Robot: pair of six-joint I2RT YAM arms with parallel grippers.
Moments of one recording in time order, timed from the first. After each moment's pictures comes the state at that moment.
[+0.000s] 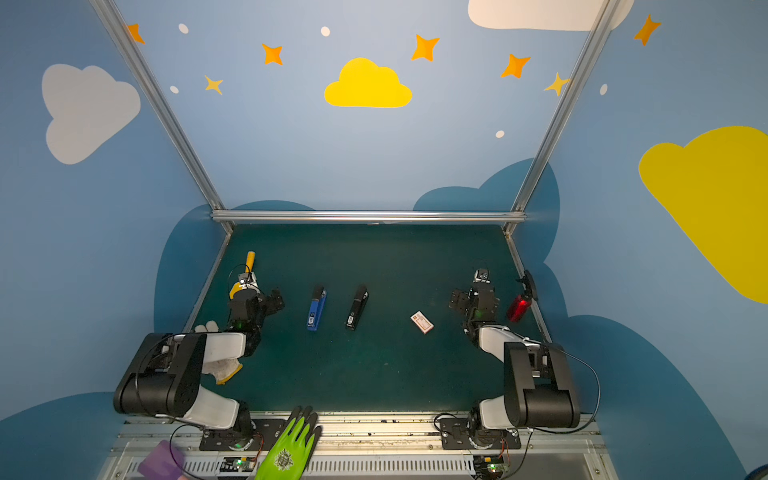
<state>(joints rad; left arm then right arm) -0.01 1.51 0.41 0.66 -0.24 -0.19 0.05 1.43 0.51 0.34 0.18 0.16</state>
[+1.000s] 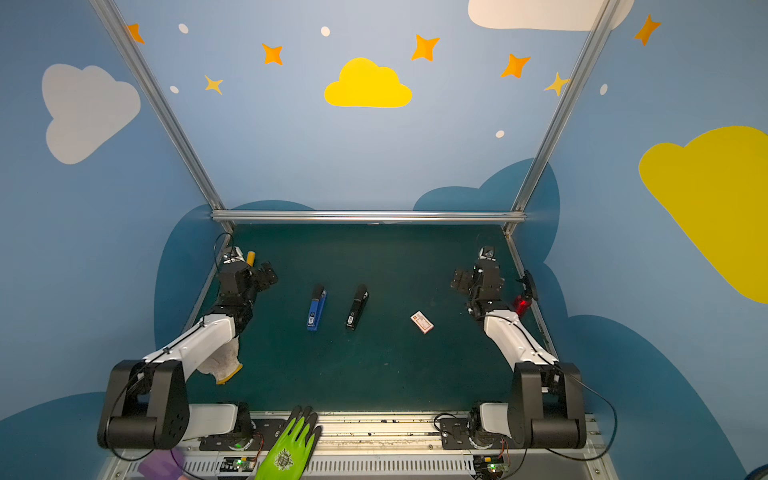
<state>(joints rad) 0.00 1.32 0.74 0.14 -0.26 -0.45 0.04 1.31 0.83 -0.05 0.14 0.30</state>
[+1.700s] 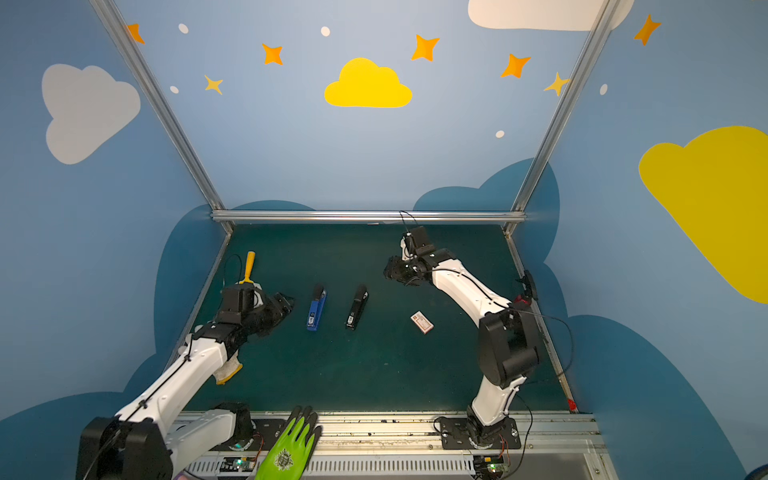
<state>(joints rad) -0.10 1.02 0.56 -0.33 0.27 -0.87 0.52 1.82 1.50 -0.67 -0.22 0.58</state>
